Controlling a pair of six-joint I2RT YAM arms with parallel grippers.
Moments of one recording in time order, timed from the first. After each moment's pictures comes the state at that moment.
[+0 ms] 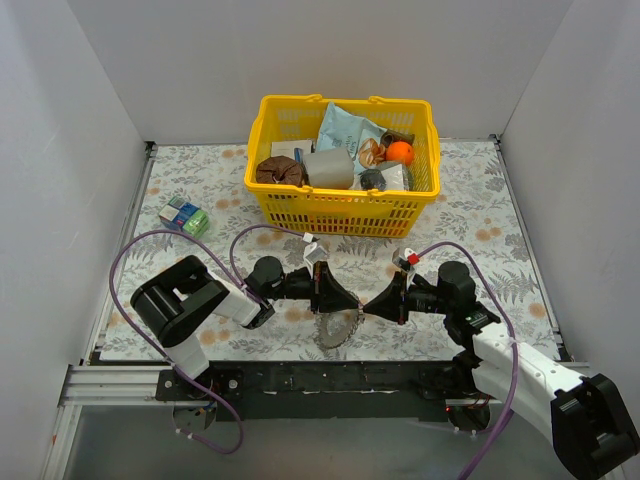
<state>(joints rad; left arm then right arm) -0.81 1.69 0.42 1.36 0.82 -0.70 0.49 0.81 0.18 0.35 -0.90 0.25</state>
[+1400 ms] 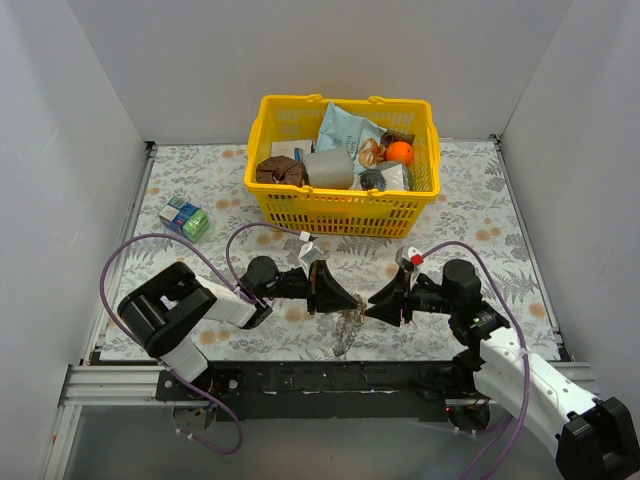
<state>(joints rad) -0.81 1.60 0.42 1.36 0.85 -0.69 0.49 0.67 0.24 0.15 -0.86 0.17</state>
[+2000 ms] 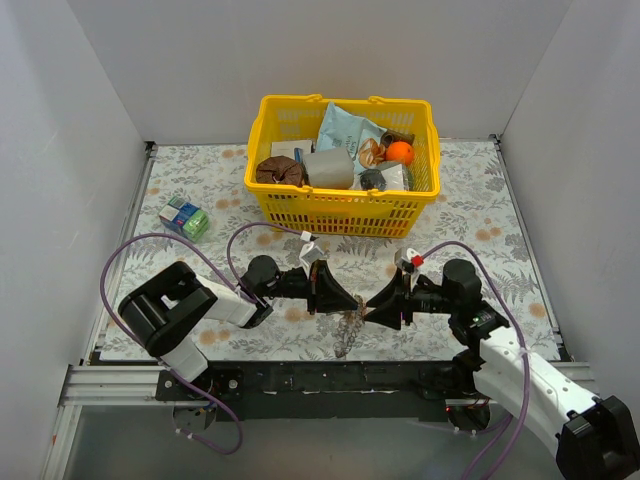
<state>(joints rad) -0.81 1.60 0.42 1.36 0.87 -0.70 0.49 0.68 0.24 0.16 -0.95 0.19</state>
